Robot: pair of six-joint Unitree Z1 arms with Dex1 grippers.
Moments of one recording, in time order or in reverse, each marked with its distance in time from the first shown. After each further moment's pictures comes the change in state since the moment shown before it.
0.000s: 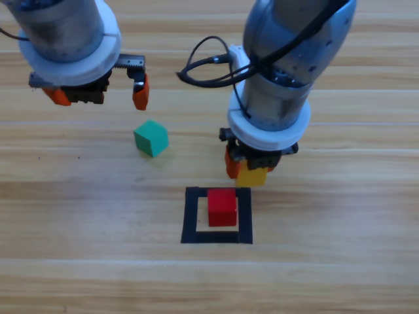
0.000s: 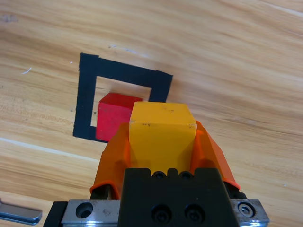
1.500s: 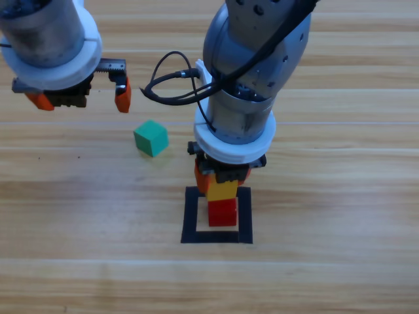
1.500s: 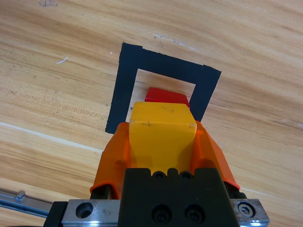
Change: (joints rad) arm 0 0.055 -0.027 0.073 -0.042 -0.007 0.009; arm 1 0.054 0.090 -0.135 0.048 0.036 0.031
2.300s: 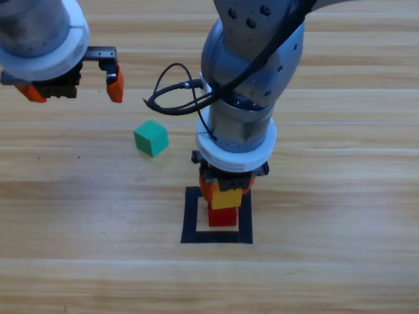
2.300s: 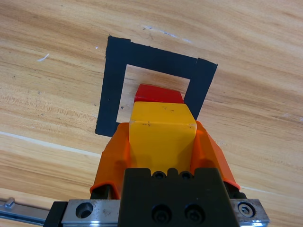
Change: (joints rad) arm 0 0.005 -0.045 0.007 0.000 0.000 0.000; arm 1 0.000 0.025 0.000 0.021 -0.002 0.029
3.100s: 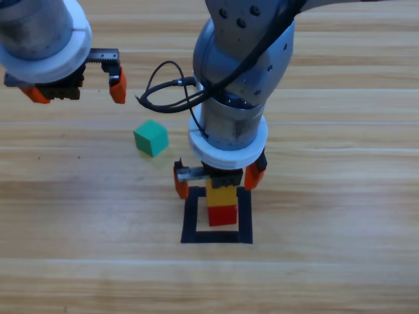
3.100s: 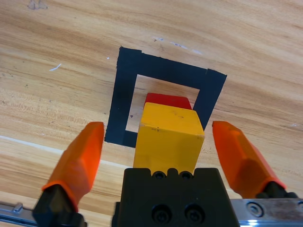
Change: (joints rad) arm 0 0.000 0.000 0.017 -0.028 -0.002 0.008; arm 1 0.001 0.029 -0.053 0.009 0.000 -0.002
